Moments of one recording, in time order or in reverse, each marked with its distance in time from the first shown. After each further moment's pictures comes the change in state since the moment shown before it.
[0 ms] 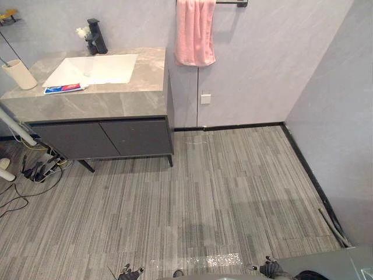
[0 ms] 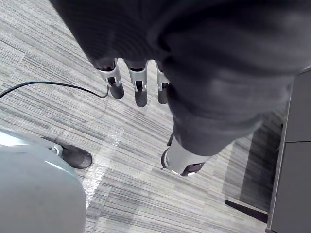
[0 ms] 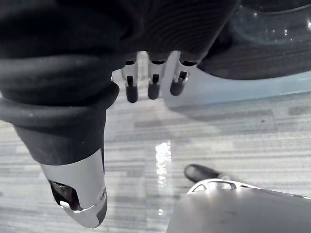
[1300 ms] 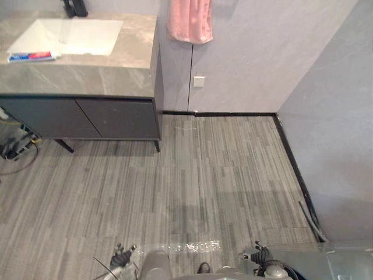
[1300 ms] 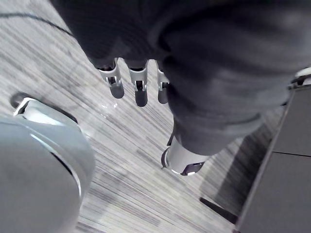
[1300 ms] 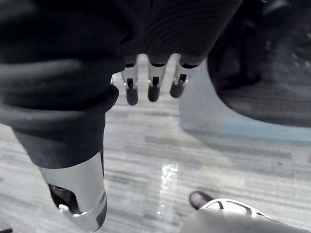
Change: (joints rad) left arm -0.033 0.021 0.048 -0.226 -0.198 -0.023 0.001; right arm -0.057 -0.003 0.261 -0.115 0.041 -0.029 -0.003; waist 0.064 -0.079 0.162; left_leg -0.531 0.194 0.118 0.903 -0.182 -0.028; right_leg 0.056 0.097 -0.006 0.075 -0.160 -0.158
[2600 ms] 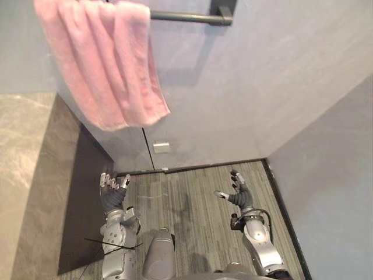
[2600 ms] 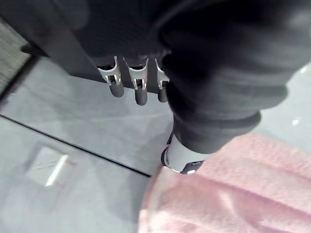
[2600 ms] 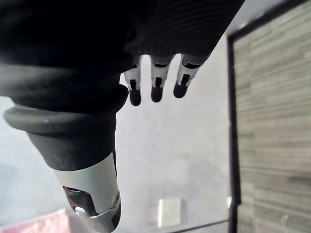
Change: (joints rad) left arm 0.087 -0.118 -0.053 -0.923 0.272 -0.071 0.193; right arm 0.098 0.111 0.137 -0.795 0.096 -0.090 -0.041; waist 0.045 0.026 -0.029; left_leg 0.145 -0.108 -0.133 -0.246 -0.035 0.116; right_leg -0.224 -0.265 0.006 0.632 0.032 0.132
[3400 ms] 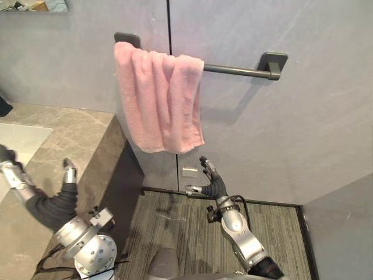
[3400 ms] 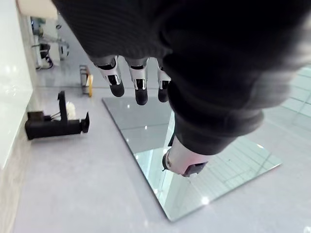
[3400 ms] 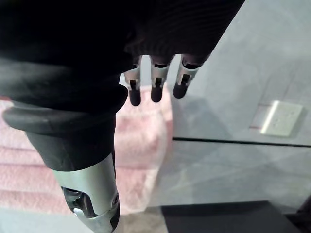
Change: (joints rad) left arm 0.149 -0.061 0.144 -0.608 0.647 0.034 0.422; right arm -0.162 0.034 0.211 0.018 -0.006 -0.034 -0.027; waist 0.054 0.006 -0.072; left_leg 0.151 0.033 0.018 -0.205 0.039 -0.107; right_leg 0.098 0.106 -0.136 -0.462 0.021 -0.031
